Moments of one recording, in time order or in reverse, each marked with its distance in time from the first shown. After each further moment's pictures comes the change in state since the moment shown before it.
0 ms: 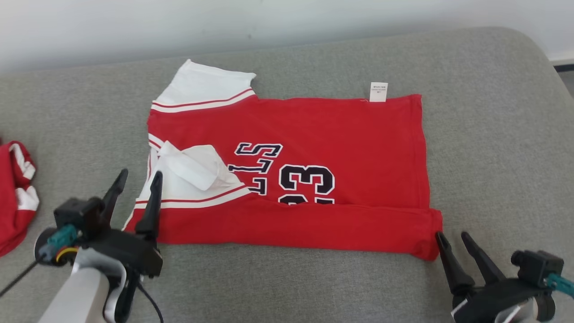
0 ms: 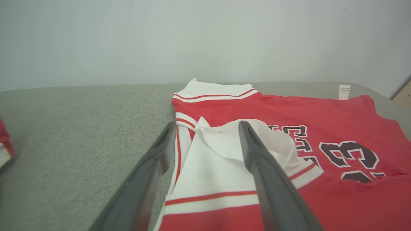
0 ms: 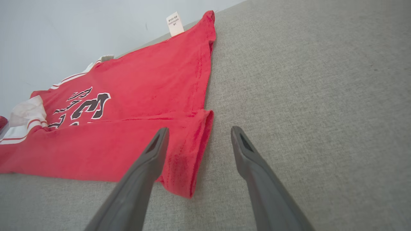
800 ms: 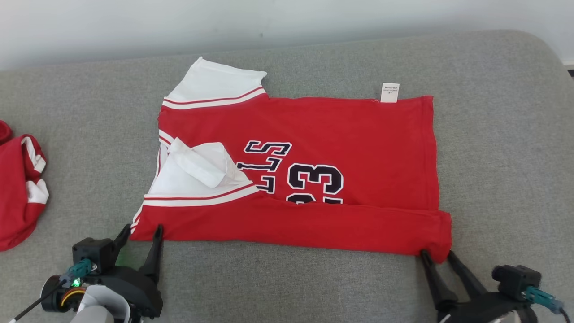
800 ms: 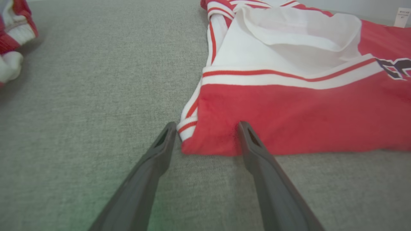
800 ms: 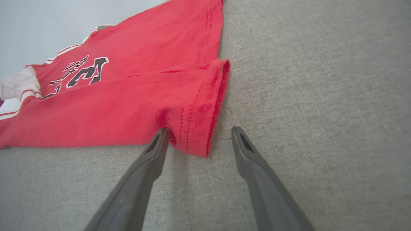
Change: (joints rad) left arm 0.101 -0.003 -0.037 0.122 0.000 0.027 0.041; right arm 0.052 0.067 -0.019 0.037 -0.061 0.000 0.018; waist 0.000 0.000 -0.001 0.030
